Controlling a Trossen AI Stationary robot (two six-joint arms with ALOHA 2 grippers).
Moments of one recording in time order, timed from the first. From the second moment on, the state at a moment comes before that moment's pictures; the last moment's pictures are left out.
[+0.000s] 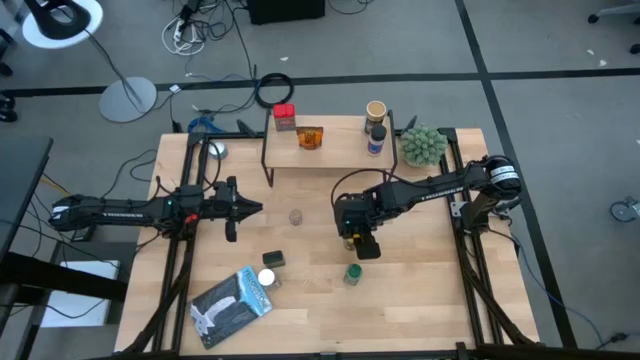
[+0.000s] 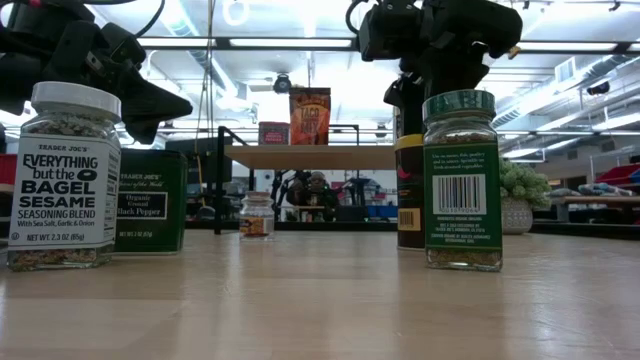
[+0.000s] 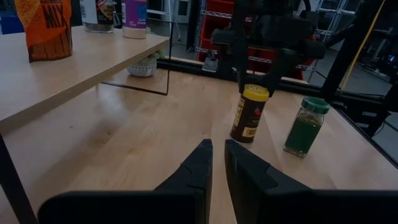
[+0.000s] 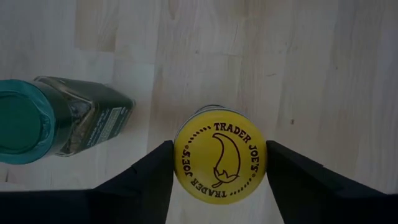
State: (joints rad) left arm 0.08 0.44 0.08 0.26 -0.01 -0.16; right arm 0.12 1.72 1.35 -0.89 -0.02 0.00
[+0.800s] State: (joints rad) left arm 0.08 0.44 0.08 0.26 -0.01 -0.16; right arm 0.06 1.71 1.66 -1.15 0.06 0.08
